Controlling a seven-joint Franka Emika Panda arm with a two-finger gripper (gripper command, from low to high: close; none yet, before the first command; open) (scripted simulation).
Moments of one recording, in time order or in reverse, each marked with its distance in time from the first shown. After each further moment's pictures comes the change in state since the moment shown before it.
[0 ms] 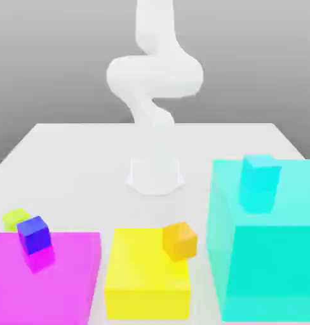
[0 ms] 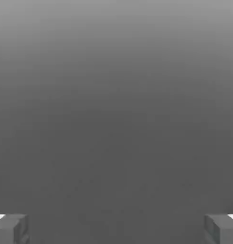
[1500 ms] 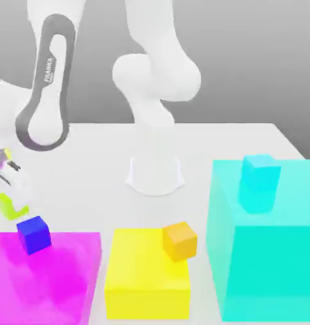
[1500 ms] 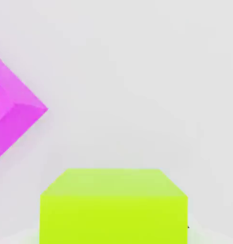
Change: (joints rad) arm -0.472 0.775 -0.320 -0.325 0.095 0.373 -0.244
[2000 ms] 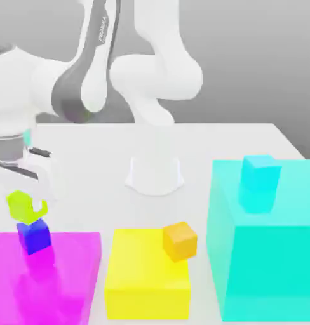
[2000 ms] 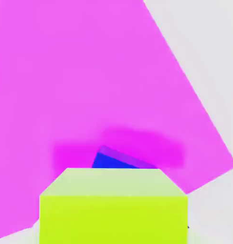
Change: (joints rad) arm 0.166 -0.072 0.095 0.038 -0.067 -0.104 0.127
